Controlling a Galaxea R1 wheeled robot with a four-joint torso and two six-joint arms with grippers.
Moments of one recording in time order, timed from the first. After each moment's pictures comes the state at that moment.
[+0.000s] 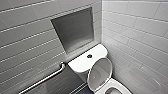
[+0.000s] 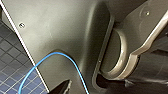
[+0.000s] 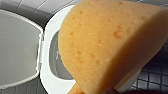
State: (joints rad) left arm 1.47 3.15 -2.80 0.14 0.06 0.03; right arm -1.40 2.21 -1.58 0.20 0.93 0.32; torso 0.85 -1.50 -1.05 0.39
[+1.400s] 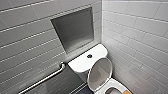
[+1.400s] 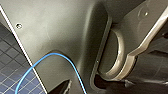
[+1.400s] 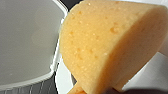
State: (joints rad) left arm 1.47 3.16 -2.80 0.14 0.05 0.03; right arm -0.88 2.27 -1.72 0.20 0.22 0.31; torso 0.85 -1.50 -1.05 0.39
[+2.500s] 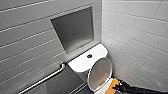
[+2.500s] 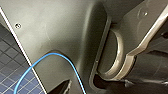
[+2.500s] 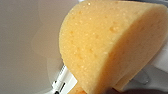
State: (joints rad) left arm 1.47 3.16 -2.80 0.14 0.05 0.03; right arm -0.65 2.55 -2.07 0.17 -0.12 0.32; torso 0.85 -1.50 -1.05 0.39
